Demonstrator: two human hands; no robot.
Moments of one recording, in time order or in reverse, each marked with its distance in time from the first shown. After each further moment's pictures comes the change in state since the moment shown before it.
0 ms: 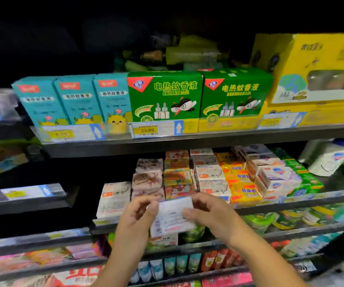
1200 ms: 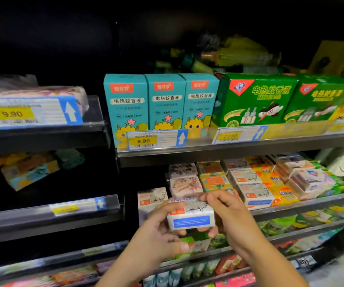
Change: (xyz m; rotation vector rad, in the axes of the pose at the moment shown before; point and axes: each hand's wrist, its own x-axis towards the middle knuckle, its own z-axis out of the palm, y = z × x) left_hand 0.058 -0.036 -0.131 -0.249 -0.554 -0.209; right_hand 0.059 -0.022 0.127 0.334 0.310 -0.029
